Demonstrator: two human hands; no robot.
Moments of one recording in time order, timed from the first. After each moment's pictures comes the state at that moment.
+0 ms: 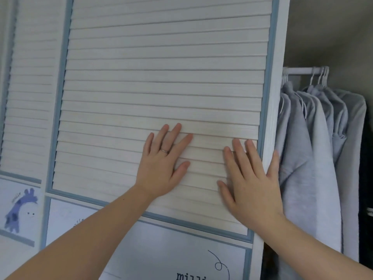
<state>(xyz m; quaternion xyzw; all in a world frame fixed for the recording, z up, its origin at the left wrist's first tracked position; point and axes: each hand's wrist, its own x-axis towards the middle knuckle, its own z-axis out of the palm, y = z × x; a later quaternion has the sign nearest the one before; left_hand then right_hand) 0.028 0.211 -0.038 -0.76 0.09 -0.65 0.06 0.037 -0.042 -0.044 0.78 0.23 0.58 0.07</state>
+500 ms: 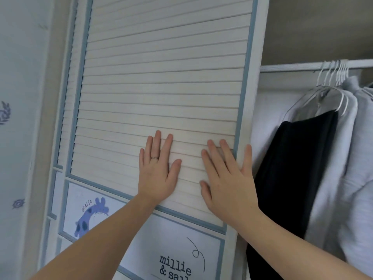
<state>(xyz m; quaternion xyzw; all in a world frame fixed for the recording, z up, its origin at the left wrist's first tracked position) 0.007 0.303 -0.073 -0.80 -0.07 -0.59 -0.12 0.028 0.089 -0.045 0.75 0.34 0.57 0.07</state>
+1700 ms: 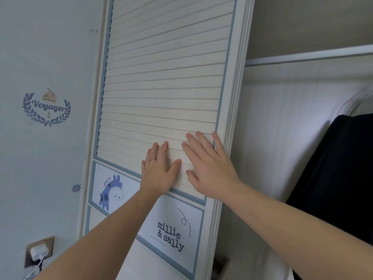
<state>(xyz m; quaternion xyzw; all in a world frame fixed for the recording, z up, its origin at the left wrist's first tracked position) -0.043 0.401 -0.102 -0.81 -0.20 -0.51 -0.22 0.010 0.222 -0.036 0.69 0.52 0.50 0.05</state>
